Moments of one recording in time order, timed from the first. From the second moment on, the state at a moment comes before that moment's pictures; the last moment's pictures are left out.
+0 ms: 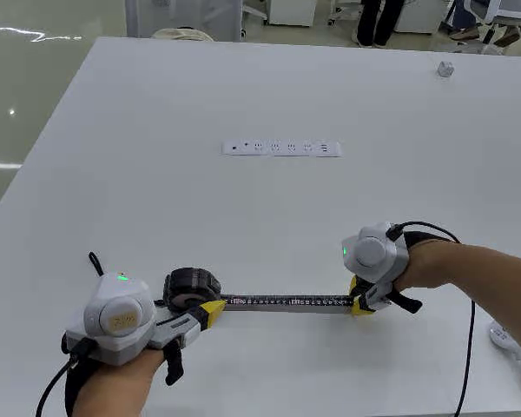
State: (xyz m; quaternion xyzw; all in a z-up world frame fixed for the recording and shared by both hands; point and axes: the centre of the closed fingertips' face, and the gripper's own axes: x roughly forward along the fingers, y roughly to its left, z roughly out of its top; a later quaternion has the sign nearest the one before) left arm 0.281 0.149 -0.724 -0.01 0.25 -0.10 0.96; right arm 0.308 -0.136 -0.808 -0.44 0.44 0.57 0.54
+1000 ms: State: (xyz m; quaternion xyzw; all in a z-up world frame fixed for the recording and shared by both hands) left arm 0.304 0.142 -0.751 -0.04 0.29 -0.04 0.96; right arm 0.312 -0.134 -0.811 -0.44 0.50 0.52 0.54
